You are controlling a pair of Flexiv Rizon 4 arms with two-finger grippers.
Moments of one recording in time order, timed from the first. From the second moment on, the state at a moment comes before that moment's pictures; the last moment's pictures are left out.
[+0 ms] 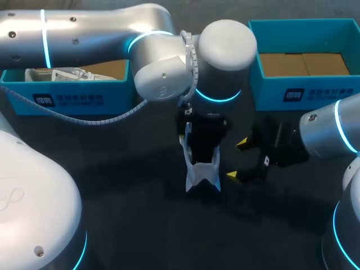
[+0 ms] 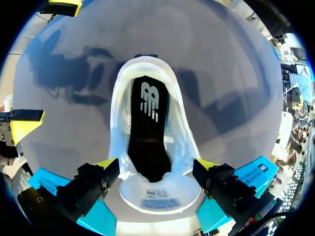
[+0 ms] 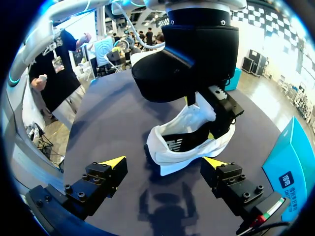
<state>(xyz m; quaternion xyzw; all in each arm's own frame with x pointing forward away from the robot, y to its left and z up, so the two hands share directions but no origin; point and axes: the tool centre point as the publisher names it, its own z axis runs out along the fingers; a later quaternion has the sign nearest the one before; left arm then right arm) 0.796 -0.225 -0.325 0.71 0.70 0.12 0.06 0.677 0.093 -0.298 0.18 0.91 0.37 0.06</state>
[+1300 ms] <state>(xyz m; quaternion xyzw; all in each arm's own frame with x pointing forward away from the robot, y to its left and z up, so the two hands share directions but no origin) 0.833 -0.217 -0.287 0.73 0.68 0.06 0.00 0.677 0.093 -0.298 0.18 0.91 0.37 0.06</state>
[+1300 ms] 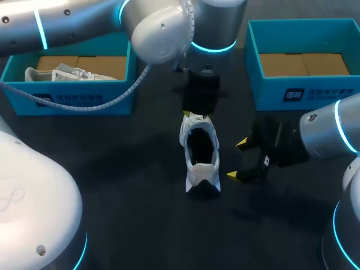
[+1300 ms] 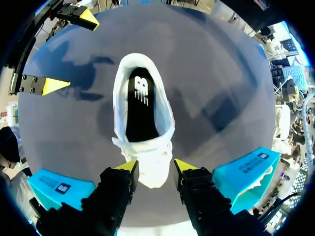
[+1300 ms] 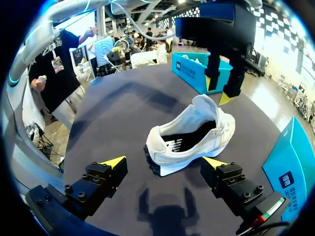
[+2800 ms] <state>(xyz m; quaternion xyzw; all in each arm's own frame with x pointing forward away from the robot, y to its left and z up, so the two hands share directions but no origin) 0.798 -0.227 -0.332 0.76 0.65 0.04 -0.05 0.677 0.093 -0.298 0.18 0.91 0.37 0.06</state>
